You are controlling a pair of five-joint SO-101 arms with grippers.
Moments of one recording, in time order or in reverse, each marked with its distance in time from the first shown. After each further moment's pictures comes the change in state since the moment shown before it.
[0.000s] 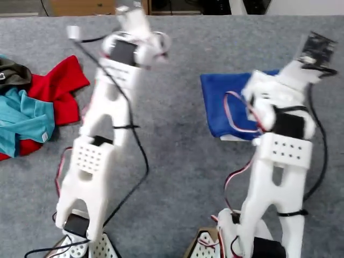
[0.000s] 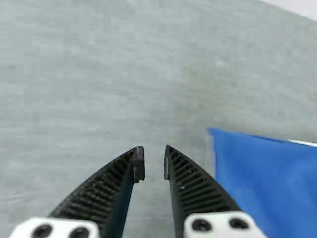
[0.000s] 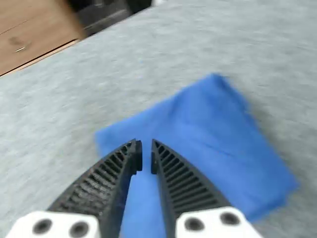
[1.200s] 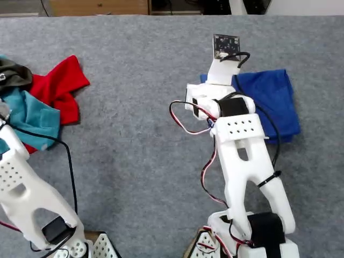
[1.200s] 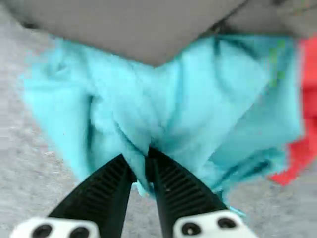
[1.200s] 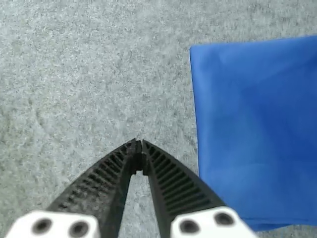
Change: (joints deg) left arm -53.8 -10.0 30.8 7.1 -22.7; right arm -19.3 13.2 0.0 2.5 0.0
